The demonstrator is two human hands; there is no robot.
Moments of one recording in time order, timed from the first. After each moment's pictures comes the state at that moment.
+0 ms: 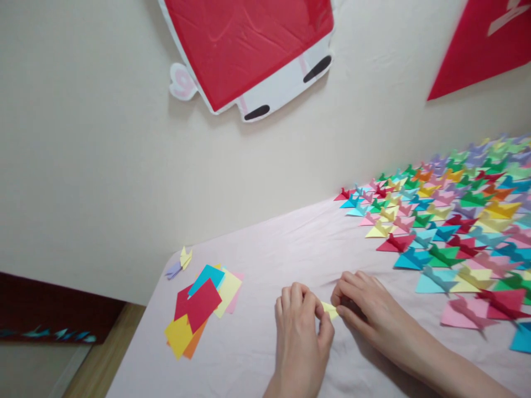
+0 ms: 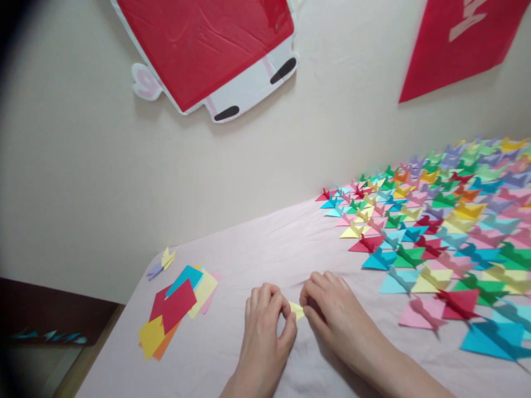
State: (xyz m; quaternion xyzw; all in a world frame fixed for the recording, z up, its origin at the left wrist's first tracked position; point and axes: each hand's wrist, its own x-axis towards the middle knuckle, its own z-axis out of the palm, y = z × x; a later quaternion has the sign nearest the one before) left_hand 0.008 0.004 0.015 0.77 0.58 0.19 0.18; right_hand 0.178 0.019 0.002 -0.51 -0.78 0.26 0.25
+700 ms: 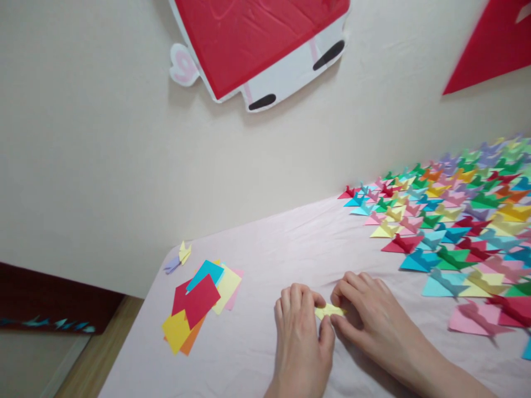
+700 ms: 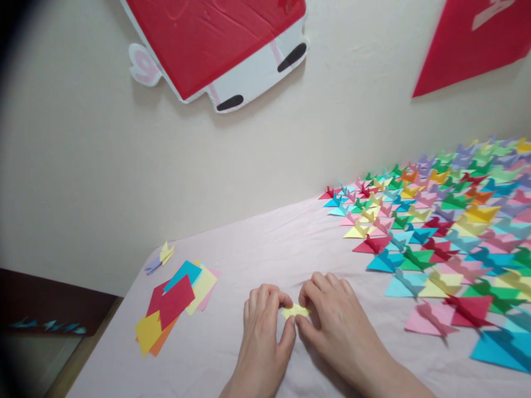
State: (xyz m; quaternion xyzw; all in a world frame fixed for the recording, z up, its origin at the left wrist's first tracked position) left_hand 0.006 -0.003 0.011 0.76 0.58 0.23 0.21; right_hand 0.166 0.013 0.003 -0.56 -0.76 0.22 0.23
